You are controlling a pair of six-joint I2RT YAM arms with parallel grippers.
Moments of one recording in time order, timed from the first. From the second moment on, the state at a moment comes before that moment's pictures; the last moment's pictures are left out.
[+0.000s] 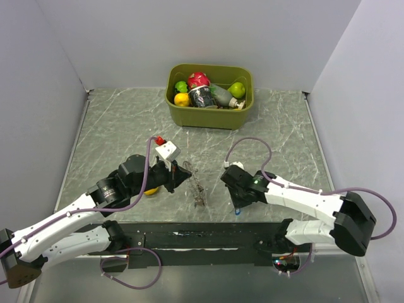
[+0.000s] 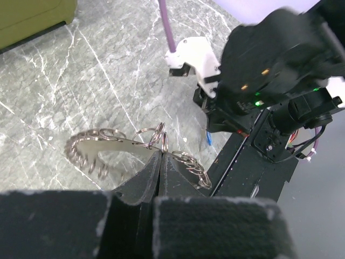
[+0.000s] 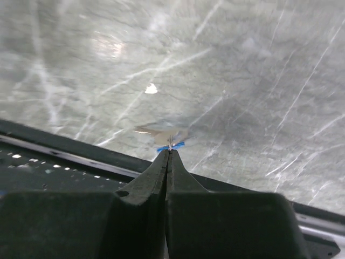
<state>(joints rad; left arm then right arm) -0.93 0.81 0.78 -0.21 0.09 -0.26 0.93 1.21 0.74 -0.80 0.18 0.57</state>
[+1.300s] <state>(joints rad) -0.93 0.91 0.84 -0.25 0.34 -0.21 0.93 0.68 0.83 -0.48 -0.33 -0.07</state>
